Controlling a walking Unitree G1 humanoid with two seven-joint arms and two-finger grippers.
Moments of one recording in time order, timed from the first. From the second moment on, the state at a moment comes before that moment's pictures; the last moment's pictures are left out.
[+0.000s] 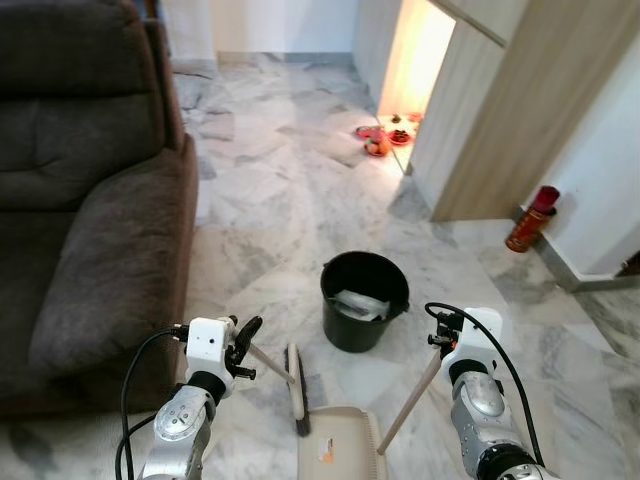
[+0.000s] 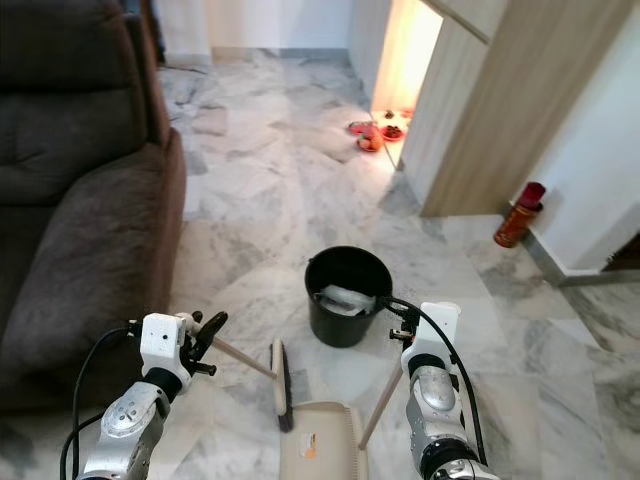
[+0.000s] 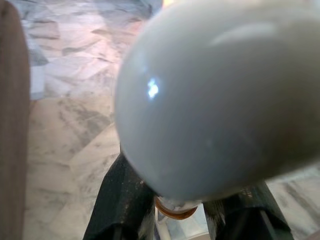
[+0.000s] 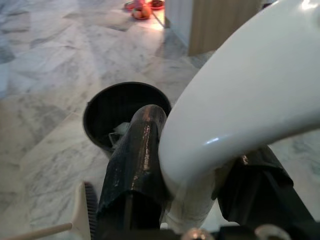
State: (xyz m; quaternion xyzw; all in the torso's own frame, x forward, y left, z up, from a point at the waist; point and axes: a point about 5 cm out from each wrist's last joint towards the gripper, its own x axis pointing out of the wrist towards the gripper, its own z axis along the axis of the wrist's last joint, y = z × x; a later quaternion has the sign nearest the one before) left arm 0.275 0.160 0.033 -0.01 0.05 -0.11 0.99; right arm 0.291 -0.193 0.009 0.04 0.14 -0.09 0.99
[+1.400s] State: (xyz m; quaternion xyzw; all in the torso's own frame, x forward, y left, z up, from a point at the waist) left arm 0.272 0.191 0.013 -0.01 0.08 -0.10 0.99; right arm 0.291 -0.194 0.009 0.04 0.14 -0.09 0.98
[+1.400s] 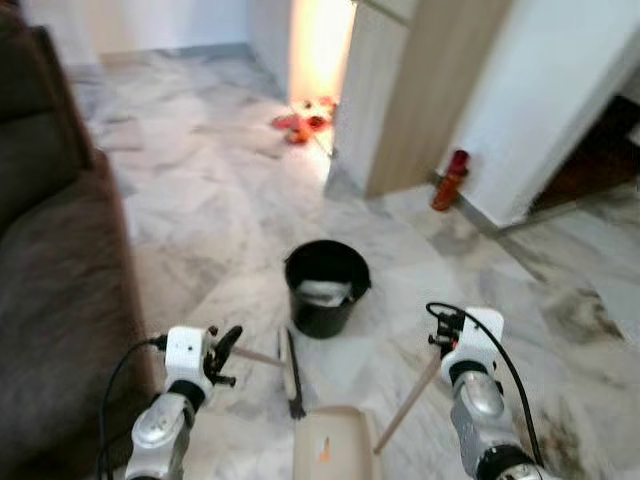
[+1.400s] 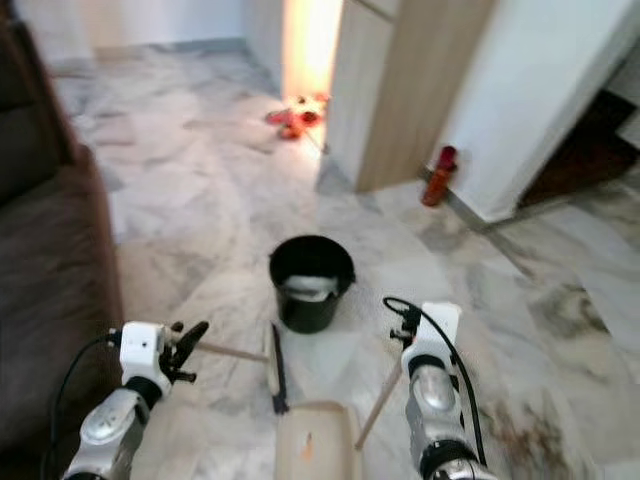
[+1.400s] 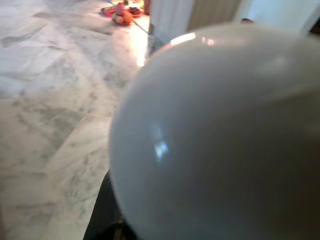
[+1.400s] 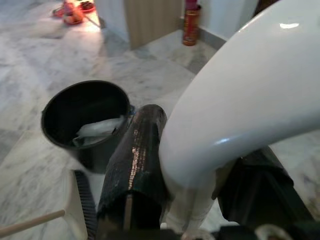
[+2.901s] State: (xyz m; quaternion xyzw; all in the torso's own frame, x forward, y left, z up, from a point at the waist) left arm 0.267 0.187 0.004 -0.02 0.10 -0.11 0.99; right arm 0.291 -0.194 0.009 0.04 0.14 -0.09 0.98
